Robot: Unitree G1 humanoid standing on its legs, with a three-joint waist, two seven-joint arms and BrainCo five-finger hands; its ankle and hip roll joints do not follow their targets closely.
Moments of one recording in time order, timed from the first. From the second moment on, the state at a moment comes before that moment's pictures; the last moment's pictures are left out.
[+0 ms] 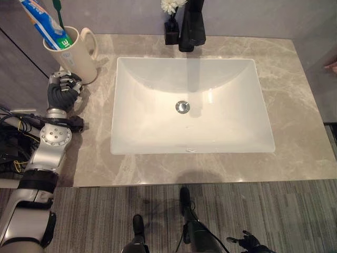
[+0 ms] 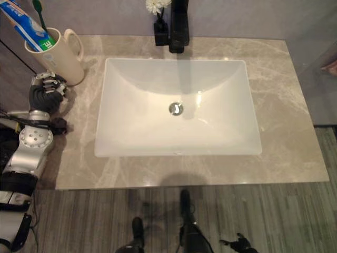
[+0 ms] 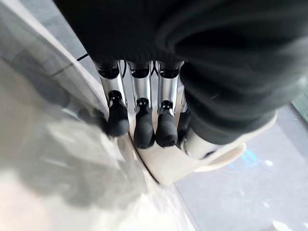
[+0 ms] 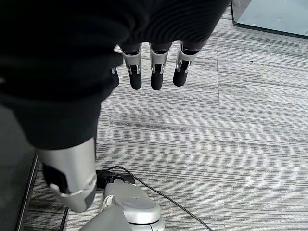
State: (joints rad) left arm -0.69 0.80 -0.18 0.57 -0.25 -0.23 0.31; right arm -0.02 -0.30 0.23 1.24 0.18 -0.06 -0.10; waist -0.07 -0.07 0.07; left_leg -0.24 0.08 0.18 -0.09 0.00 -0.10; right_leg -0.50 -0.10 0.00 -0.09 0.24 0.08
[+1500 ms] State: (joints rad) left arm -1.30 0.88 -0.53 1.11 -0.34 -0.17 0.35; right arm 0.00 -0.31 0.36 1.10 0.17 -0.09 -0.10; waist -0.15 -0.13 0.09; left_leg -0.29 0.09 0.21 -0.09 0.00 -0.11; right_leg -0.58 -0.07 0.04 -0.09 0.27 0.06
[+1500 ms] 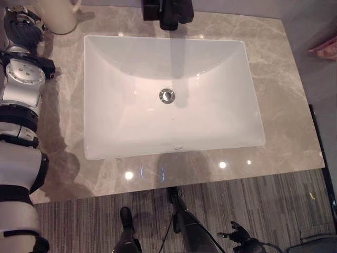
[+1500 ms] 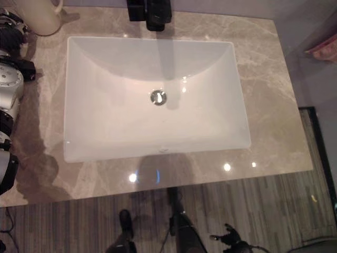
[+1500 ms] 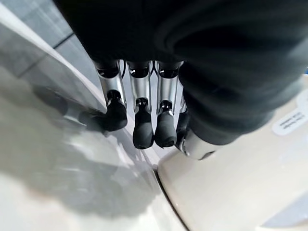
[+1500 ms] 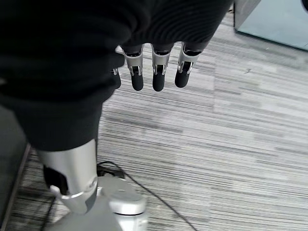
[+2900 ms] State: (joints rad) left arm -0.76 0.80 -0.25 0.56 -0.16 -0.16 0.40; right arm 0.02 -0.32 0.33 1.21 0.10 -0.06 -0.11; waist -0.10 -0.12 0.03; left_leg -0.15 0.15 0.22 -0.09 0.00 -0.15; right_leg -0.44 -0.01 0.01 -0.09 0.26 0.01
